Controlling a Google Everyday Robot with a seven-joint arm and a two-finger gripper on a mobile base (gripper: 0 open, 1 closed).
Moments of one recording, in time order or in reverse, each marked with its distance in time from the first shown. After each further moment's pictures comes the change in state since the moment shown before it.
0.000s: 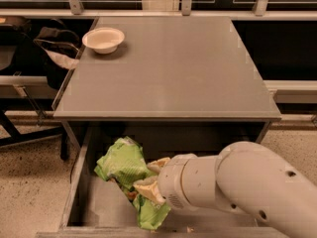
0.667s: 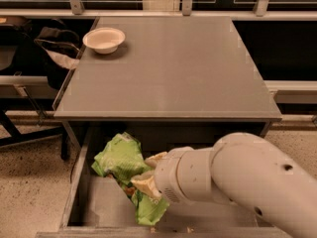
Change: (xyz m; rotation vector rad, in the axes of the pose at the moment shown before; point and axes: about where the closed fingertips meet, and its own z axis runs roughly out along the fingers) arm -0.012 -0.002 -0.006 0.015 0.021 -0.003
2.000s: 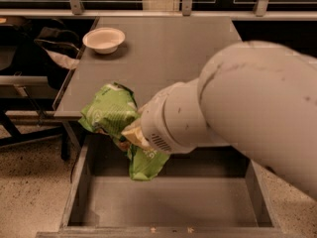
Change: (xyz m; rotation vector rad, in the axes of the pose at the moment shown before) arm -0.109 -0.023 -0.070 0.137 0.021 -0.130
